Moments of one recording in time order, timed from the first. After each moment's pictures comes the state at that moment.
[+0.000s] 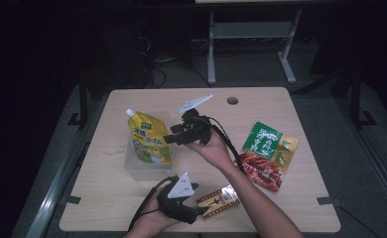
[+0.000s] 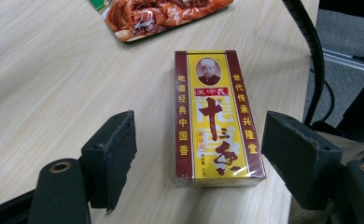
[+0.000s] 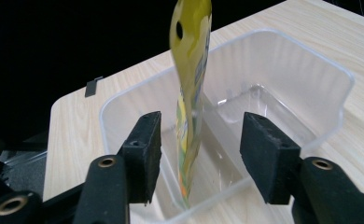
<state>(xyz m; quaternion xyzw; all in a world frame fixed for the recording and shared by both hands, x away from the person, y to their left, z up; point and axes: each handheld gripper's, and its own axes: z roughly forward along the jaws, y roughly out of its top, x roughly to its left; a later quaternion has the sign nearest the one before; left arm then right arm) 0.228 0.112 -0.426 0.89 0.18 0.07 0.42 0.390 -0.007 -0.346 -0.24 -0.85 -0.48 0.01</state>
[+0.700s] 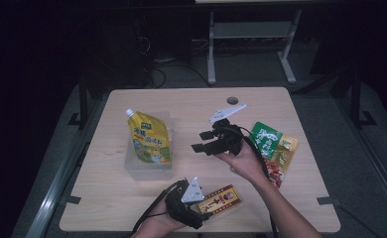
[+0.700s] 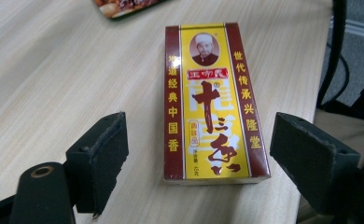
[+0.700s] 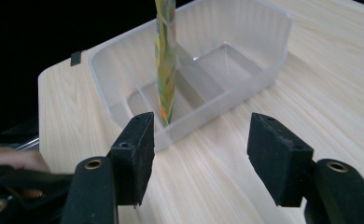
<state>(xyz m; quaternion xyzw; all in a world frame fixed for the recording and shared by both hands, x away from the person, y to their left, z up) 0.224 0.092 -0.439 0.91 0.17 0.08 0.36 0.359 -0.083 -0.352 -0.27 -0.85 -0.45 -0.01</state>
